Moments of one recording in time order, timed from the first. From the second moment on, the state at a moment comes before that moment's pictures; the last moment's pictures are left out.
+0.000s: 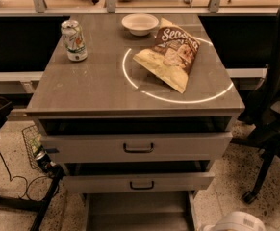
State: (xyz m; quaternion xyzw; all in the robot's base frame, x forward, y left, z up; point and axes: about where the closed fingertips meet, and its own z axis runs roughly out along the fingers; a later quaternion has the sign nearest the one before) arm 0.282 -0.187 0.436 -0.67 0.73 0.00 0.12
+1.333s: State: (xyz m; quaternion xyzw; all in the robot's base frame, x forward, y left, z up) arm 0.262 -0.130 0.322 -0.70 0.70 0.05 0.11
